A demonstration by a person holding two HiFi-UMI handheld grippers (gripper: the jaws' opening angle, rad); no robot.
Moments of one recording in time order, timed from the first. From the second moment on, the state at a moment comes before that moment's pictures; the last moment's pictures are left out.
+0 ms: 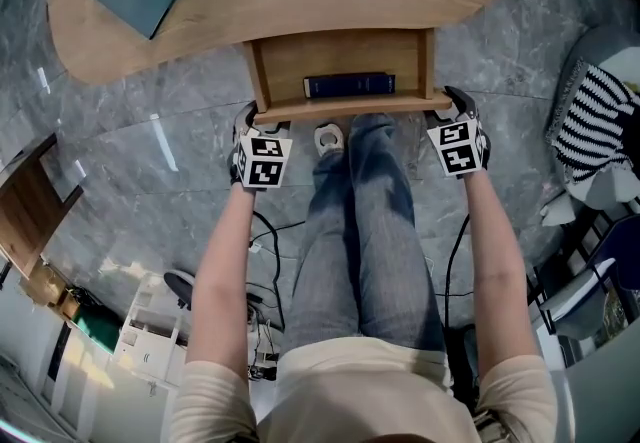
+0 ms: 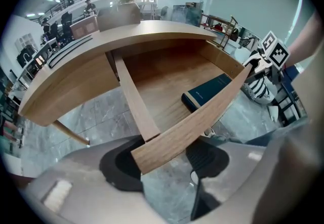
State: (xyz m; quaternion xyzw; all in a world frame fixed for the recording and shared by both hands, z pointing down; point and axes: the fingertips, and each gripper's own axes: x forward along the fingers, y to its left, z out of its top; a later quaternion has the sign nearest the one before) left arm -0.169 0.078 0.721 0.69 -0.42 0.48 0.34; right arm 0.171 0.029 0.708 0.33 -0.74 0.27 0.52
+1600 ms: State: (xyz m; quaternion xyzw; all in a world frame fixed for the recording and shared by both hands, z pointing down) left arm -0.186 -0.004 0.722 0.69 -0.43 0.48 0.32; right arm 0.154 -0.042 0.708 0.36 -0.75 0.26 0.49
